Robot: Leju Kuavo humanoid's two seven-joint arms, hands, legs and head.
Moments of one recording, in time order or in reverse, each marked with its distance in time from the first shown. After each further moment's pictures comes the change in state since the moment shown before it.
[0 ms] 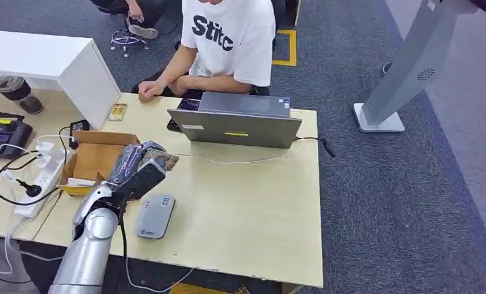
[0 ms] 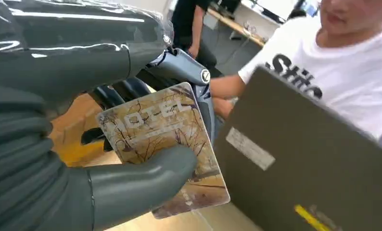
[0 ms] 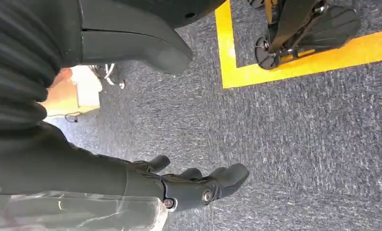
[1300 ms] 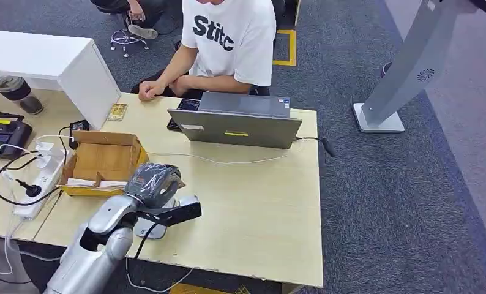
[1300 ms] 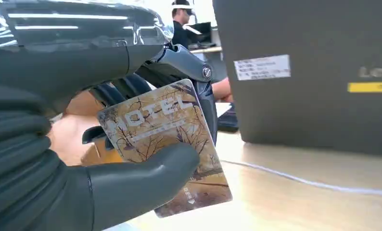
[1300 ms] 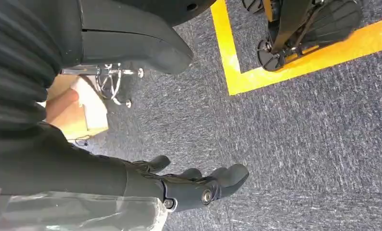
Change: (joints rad) left arm 0.038 0.188 -0.351 -0.053 -0.347 0.047 0.219; right arm -0.003 0.001 -0.084 -0.001 -0.036 -0.016 0.011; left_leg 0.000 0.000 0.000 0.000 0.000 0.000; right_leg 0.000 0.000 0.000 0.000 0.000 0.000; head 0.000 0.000
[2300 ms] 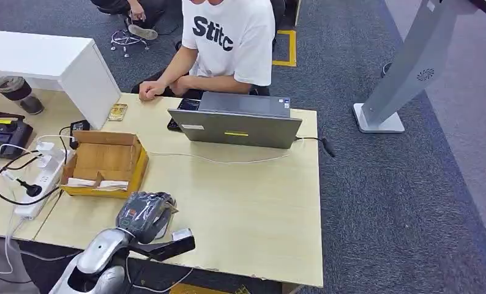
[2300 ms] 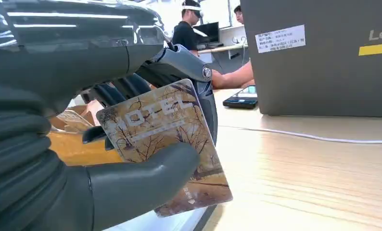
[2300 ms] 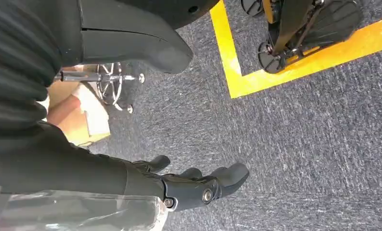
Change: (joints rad) left arm 0.219 0.037 0.015 -0.139 -0.055 0.084 0.031; right arm -0.001 0.008 -0.024 -0.002 -0.002 -0.005 -0.001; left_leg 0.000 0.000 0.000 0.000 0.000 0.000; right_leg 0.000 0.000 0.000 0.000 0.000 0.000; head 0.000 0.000
